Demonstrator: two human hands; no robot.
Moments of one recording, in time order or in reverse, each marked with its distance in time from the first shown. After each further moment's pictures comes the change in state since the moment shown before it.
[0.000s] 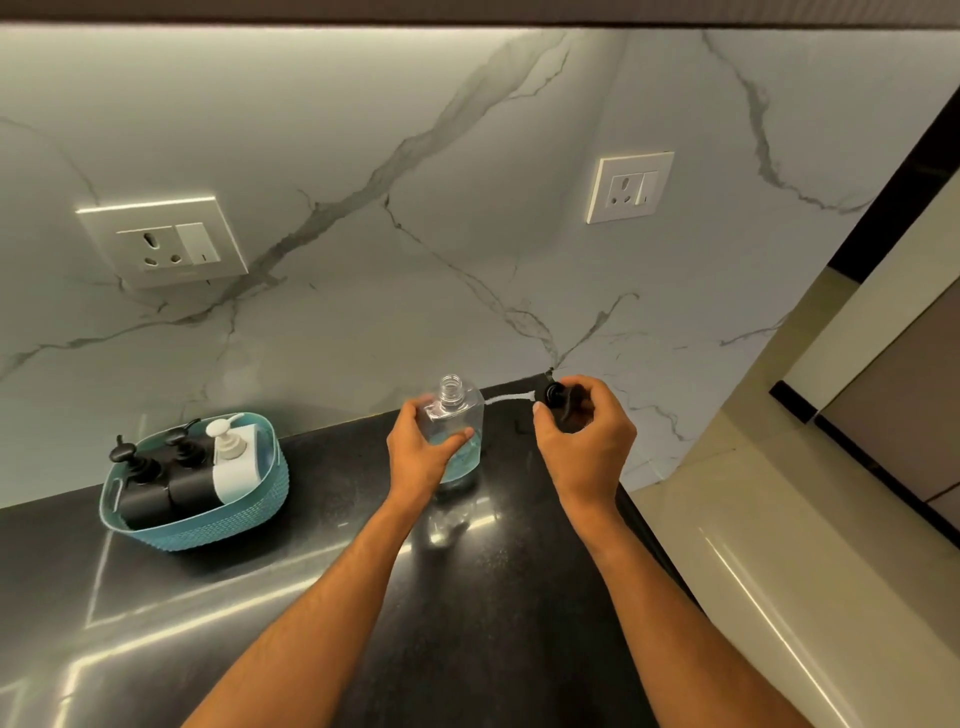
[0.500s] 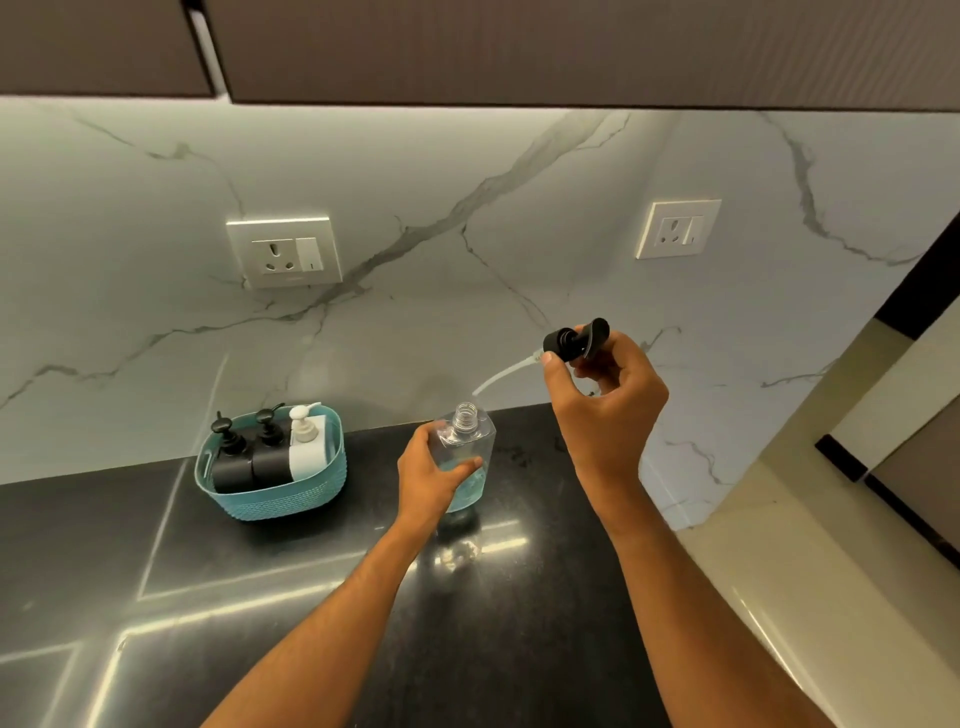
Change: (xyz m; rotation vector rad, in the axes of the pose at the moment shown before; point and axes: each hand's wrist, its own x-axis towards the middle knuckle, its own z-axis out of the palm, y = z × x) left_hand -0.042 0.002 -0.060 0.048 0.047 0.004; right_hand -0.001 -0.117 0.006 0.235 0.024 -0.147
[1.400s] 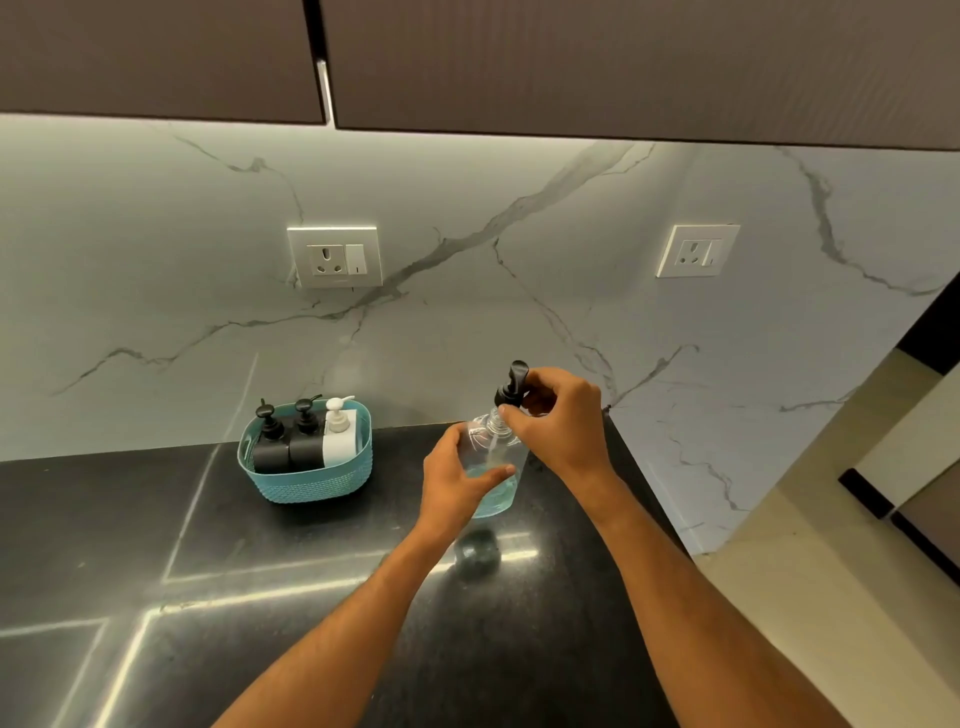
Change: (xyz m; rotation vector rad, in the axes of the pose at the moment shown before) left_hand -0.042 0.040 -0.013 -0.043 -0.037 0.052; right_hand -0.021 0.012 0.021 -0.239 -0.525 -0.102
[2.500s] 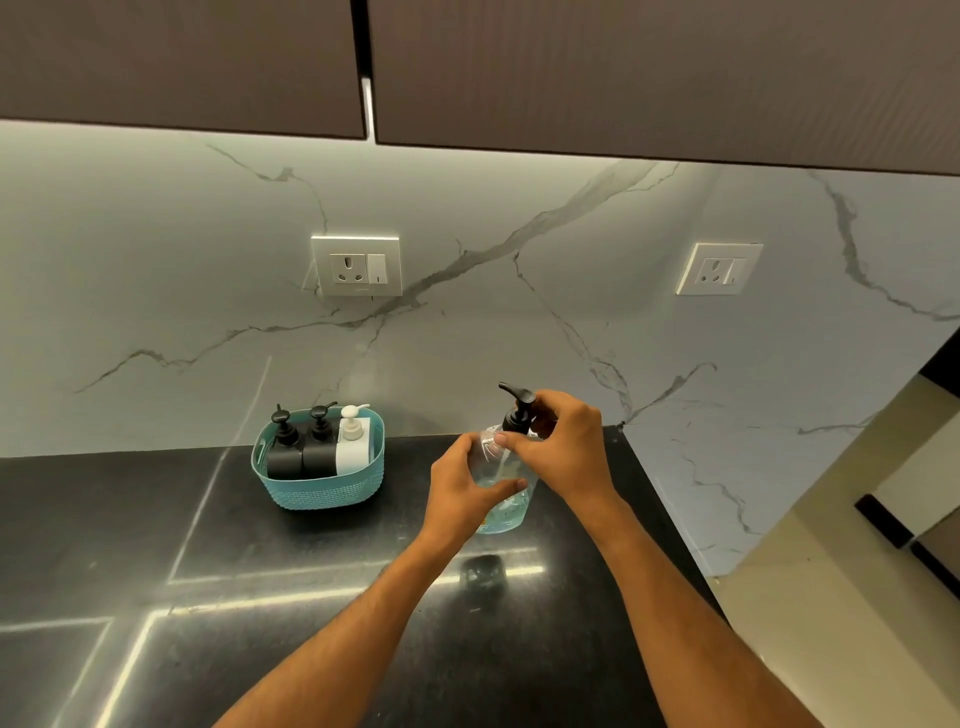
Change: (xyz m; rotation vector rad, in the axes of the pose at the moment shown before) left_hand 0.002 0.008 -0.014 0.034 -0.006 0.064; right_hand 0.000 0.005 0.020 0.002 -0.082 0.036
